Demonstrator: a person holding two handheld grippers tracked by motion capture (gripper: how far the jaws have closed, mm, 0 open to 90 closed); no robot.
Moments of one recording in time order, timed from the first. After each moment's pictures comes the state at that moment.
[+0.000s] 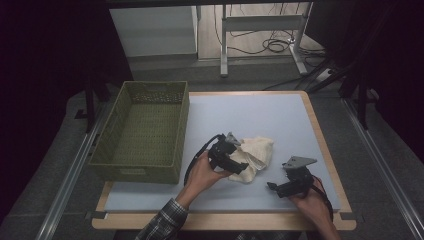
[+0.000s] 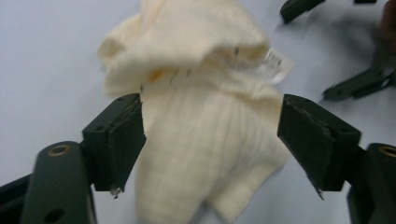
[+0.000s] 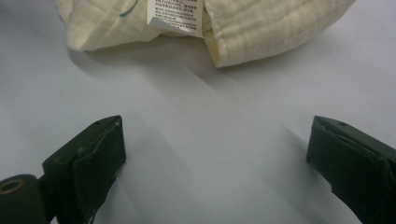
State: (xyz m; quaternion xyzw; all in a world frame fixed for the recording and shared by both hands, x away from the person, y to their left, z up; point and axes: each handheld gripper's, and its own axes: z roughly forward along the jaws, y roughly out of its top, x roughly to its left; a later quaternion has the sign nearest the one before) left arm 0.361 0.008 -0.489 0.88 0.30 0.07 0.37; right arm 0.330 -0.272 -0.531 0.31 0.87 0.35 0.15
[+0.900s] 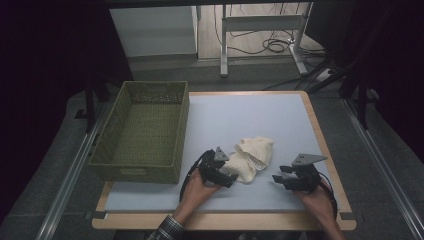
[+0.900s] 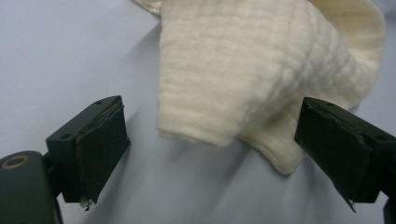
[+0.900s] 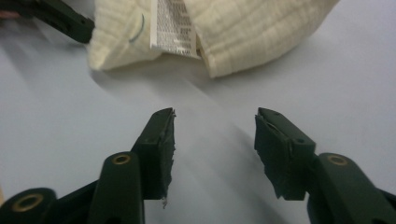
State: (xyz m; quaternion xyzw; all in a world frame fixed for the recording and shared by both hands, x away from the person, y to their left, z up) left arm 0.347 0.029 -0.543 0.86 0.31 0.11 0.38; right arm 0.332 -0.289 -0.518 0.32 0.86 0.39 0.12
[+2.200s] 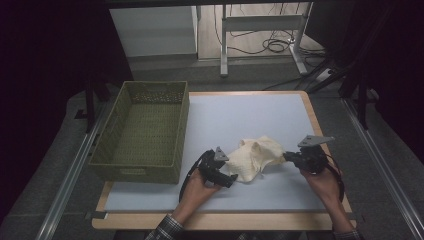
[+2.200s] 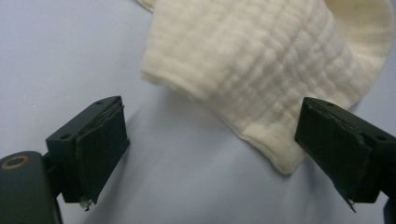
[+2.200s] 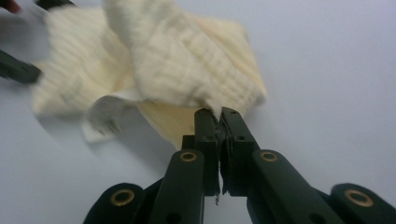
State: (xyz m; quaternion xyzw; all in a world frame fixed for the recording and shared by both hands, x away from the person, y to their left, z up) left arm 0.347 0.029 -0.543 0.86 0.32 0.11 0.38; right arm 0.365 -0.303 -0.480 0.34 0.85 0.36 0.17
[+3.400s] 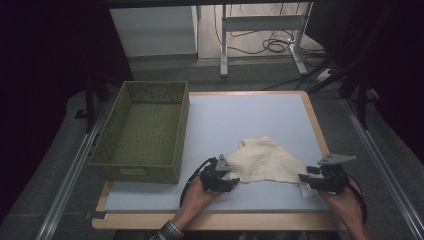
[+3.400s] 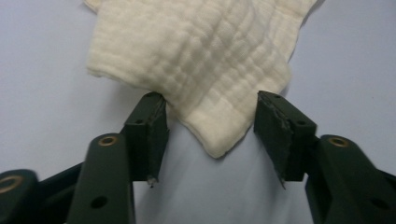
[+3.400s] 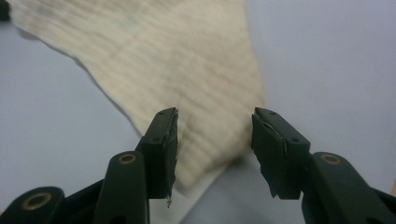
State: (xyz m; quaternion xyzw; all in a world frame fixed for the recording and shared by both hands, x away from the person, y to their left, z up) left arm 0.319 0.022 -0.539 0.87 0.28 0.11 0.39; right arm 0.322 -0.354 -0.502 0.39 0.85 0.33 0.15
